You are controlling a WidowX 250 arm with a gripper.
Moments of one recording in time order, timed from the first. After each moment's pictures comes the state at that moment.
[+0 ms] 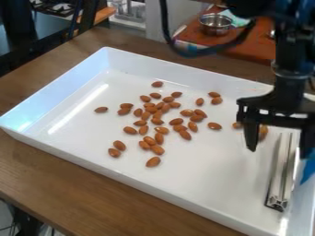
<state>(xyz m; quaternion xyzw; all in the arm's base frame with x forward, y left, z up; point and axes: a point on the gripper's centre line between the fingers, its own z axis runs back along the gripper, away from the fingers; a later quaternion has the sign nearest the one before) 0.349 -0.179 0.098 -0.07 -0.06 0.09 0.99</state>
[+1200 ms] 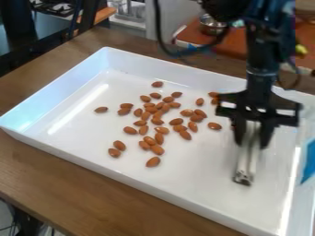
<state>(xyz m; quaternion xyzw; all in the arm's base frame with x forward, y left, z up) 0.373 -0.131 0.079 -0.04 -0.04 0.10 0.99</state>
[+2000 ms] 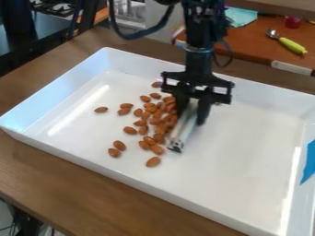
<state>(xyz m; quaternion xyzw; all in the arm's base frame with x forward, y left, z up) 0.373 -0.039 0.078 -0.01 0.02 0.09 1.00</state>
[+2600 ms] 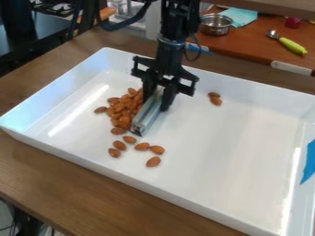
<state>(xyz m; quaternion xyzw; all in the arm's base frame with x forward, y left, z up) 0.381 0.024 0.076 0.09 0.00 0.09 0.99</state>
